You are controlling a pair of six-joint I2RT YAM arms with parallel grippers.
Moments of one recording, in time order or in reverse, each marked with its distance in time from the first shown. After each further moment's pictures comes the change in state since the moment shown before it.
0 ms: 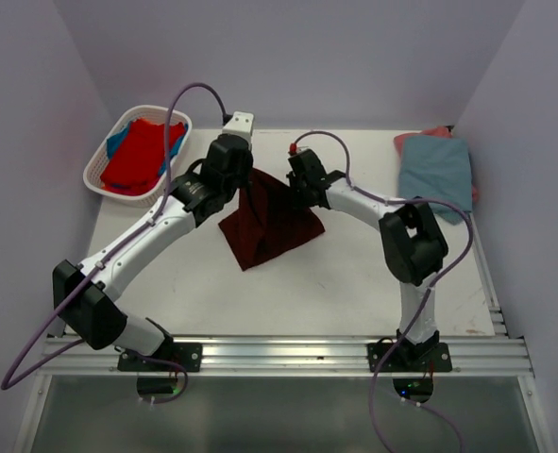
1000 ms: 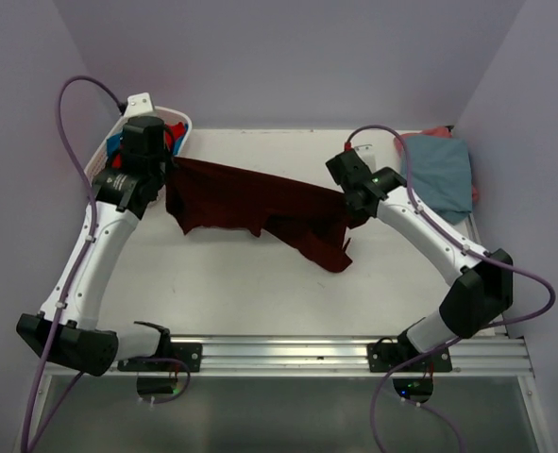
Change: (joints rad) left arm 0.385 -0.176 0.090 -0.290 -0.048 -0.116; right arm -0.029 -0.507 -0.116 -0.629 0.469 0.040
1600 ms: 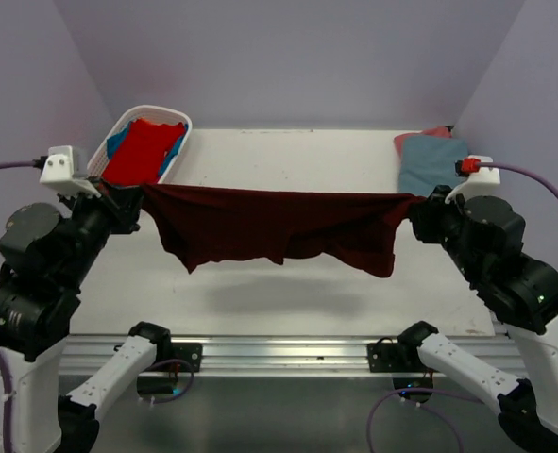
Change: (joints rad) left arm -0.013 -0.489 0.028 -0.189 0.393 -0.015; right arm -0.011 -0.737 -0.005 -0.026 -0.160 -0.042
